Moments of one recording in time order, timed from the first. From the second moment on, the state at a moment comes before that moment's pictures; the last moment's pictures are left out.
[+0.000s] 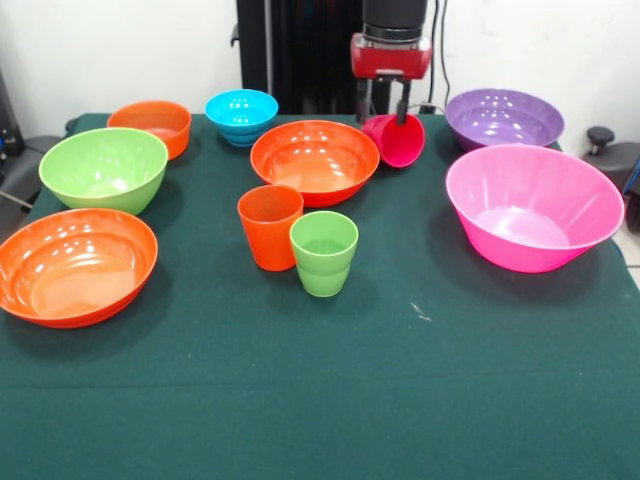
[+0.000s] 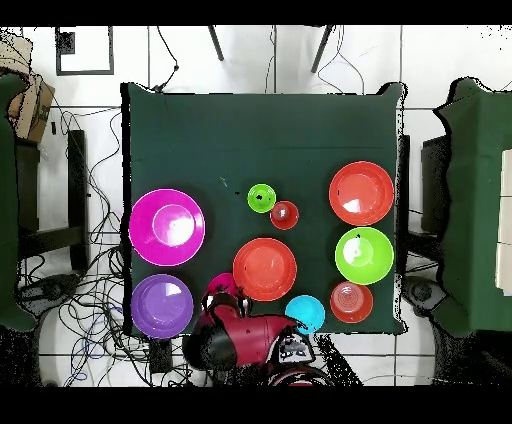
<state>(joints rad) -0.14 -0.60 -0.08 2.25 -0.30 -0.23 1.99</state>
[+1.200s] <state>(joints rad) -0.07 -0.64 -0.17 2.28 -0.26 -0.26 2.06</state>
